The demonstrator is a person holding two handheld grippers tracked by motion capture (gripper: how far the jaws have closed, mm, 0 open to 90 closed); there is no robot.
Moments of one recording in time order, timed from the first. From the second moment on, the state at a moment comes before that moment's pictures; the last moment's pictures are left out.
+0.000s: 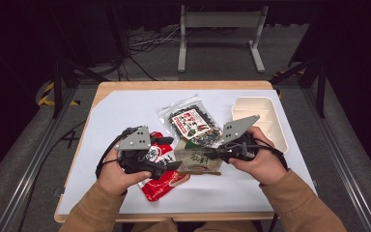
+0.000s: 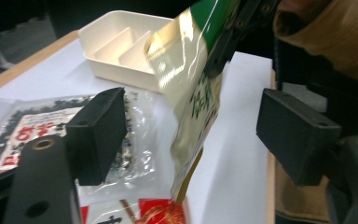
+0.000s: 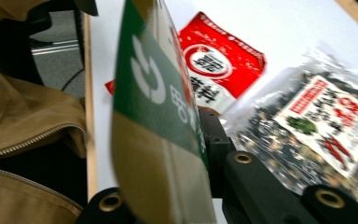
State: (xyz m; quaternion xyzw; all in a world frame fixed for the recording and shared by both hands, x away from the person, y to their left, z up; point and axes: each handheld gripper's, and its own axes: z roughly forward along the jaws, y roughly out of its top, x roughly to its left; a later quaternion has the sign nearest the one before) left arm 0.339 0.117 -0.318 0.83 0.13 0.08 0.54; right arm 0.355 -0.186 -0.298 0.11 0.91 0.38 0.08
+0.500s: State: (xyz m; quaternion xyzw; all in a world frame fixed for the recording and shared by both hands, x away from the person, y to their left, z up) left arm 0.345 0.136 -0.320 0.83 0.15 0.11 0.53; right arm 0.370 -0.221 -0.271 0.13 0.90 0.39 0.12
